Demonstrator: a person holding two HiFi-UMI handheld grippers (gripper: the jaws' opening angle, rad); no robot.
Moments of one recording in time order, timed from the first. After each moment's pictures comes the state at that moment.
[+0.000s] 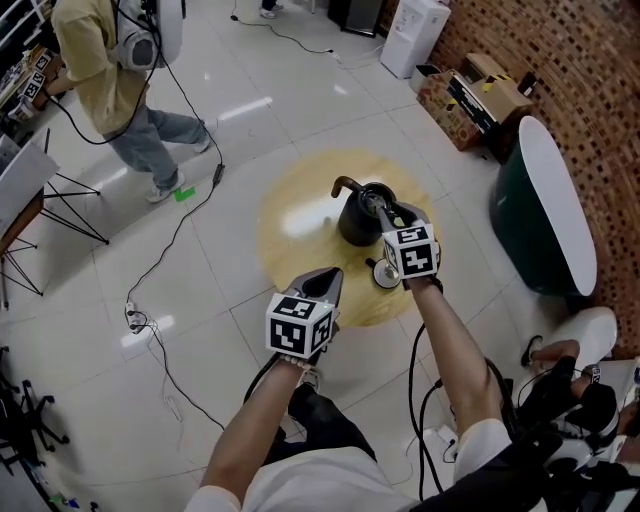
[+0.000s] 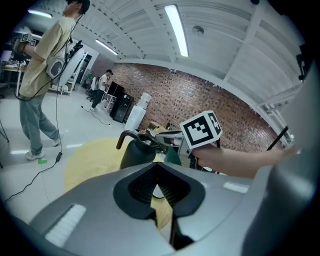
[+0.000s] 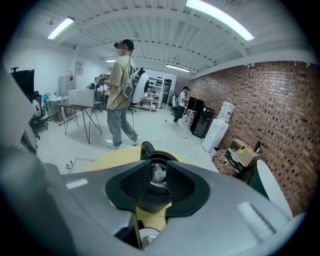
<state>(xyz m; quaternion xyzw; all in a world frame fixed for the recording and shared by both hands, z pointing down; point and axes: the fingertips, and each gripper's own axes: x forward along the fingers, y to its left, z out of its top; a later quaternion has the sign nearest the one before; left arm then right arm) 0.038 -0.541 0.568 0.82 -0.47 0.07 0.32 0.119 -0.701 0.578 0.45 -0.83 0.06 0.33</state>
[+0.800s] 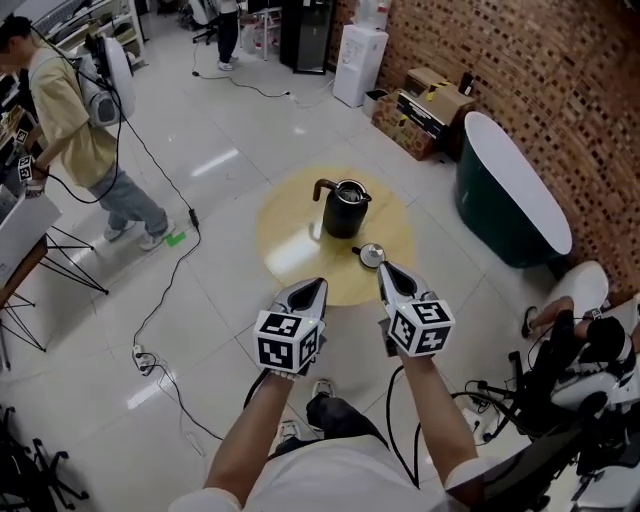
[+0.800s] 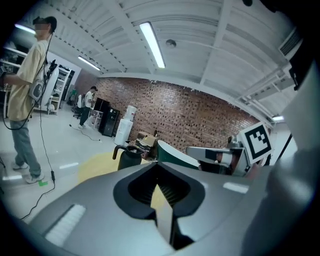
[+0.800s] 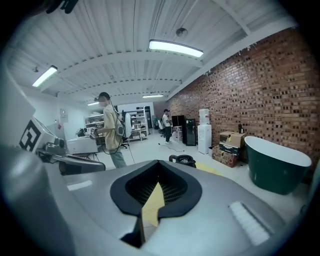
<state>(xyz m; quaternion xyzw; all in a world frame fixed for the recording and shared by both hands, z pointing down) 0.006 -0.418 0.489 0.87 -0.44 0.05 0.23 0.123 -0.444 0.466 0.53 -0.83 0.14 0.11</state>
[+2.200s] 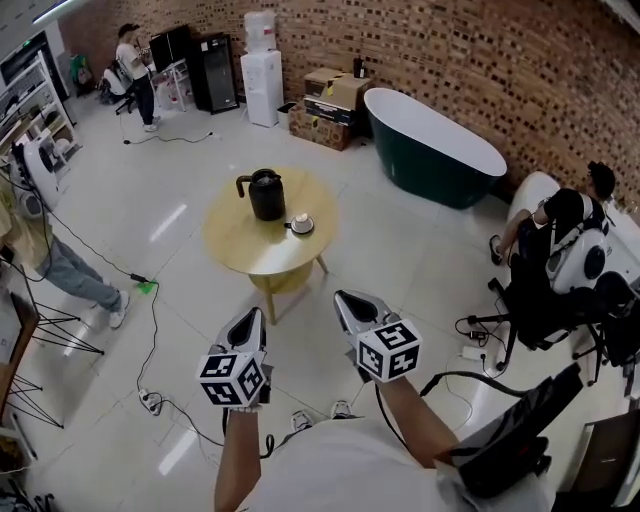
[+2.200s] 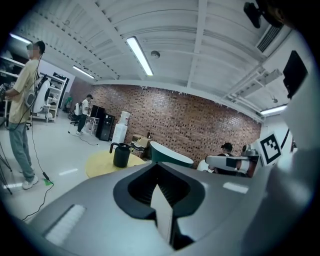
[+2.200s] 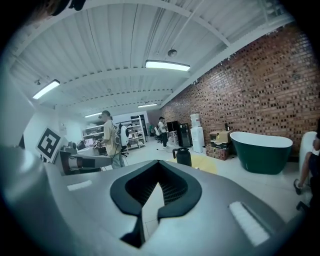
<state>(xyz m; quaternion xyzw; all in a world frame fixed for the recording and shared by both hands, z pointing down) -0.009 -0.197 0.451 0.88 -0.43 0.05 0.19 0.146 -0.170 0.439 0.56 -0.81 0.16 0.05</state>
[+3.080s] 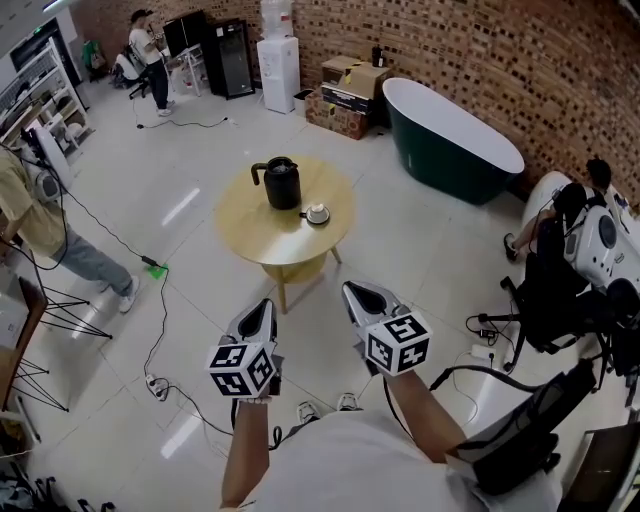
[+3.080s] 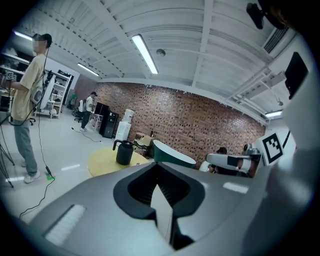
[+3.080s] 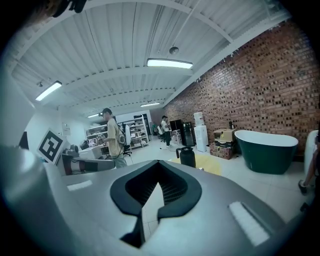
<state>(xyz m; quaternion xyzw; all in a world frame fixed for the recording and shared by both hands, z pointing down) -0.011 -0.212 0.460 0.87 -0.44 0.05 0.21 0.137 -0.189 0.438 0.54 -0.82 0.17 0.05</state>
